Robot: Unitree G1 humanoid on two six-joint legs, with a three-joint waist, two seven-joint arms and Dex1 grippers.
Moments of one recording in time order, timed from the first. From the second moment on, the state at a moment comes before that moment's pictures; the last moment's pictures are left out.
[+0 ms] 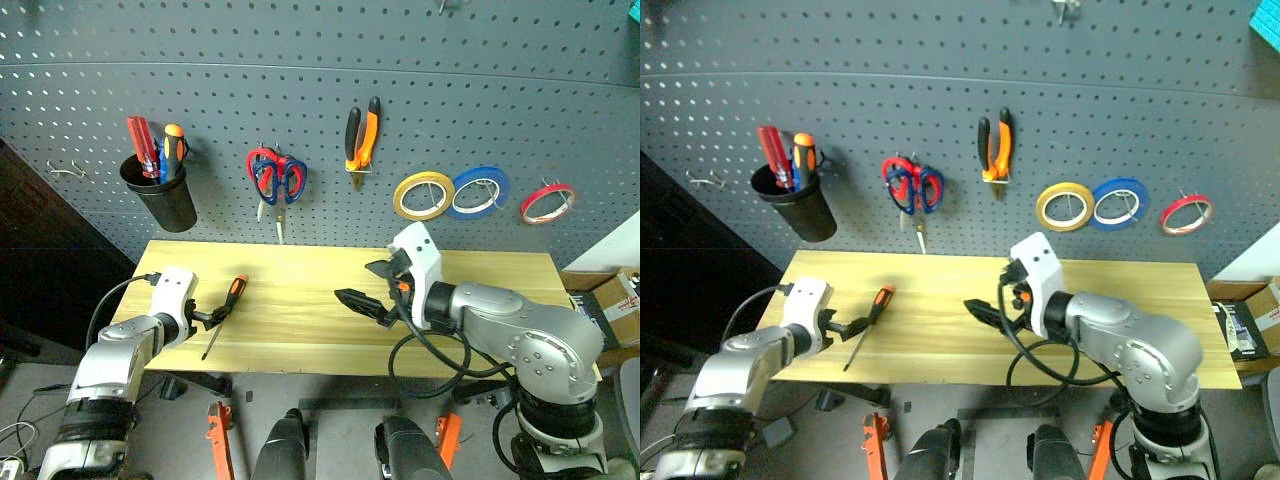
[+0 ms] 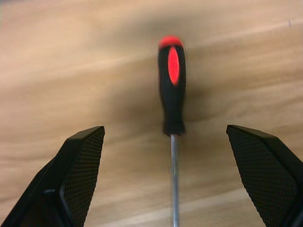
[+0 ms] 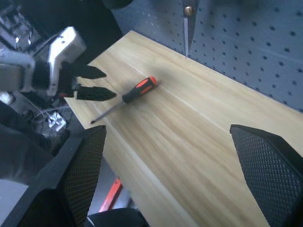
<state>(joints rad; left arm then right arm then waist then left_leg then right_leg) -0.28 0.64 0.12 0.27 -0.24 0.65 -0.52 -0.48 -0.30 0.09 -0.67 0.66 1.34 0.26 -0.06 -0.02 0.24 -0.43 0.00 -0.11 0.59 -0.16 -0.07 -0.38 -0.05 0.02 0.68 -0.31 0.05</state>
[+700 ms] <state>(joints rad) -0.54 0.56 0.09 0.75 -0.16 0.57 -0.53 -0.56 -0.30 0.24 -0.61 0.54 1.26 0.25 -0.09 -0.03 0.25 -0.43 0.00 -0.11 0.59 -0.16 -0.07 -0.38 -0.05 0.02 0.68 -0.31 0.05</state>
